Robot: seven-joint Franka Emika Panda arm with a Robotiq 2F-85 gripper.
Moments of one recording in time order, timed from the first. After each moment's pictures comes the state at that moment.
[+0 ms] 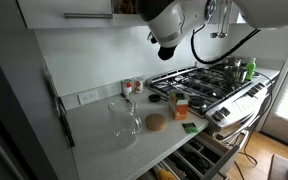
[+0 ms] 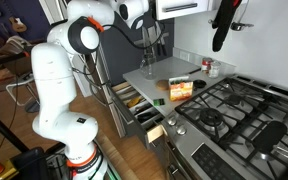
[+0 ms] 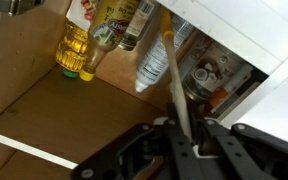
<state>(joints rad) 0.59 0.29 -0.26 -1.46 0.83 3.72 -1.32</state>
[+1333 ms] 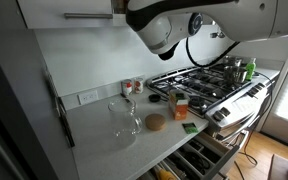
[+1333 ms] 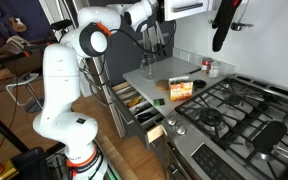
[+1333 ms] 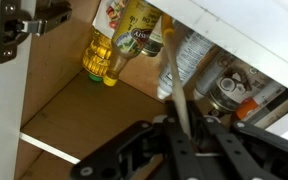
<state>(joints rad) 0.57 0.43 -0.28 -1.32 0.89 3.84 -1.31</state>
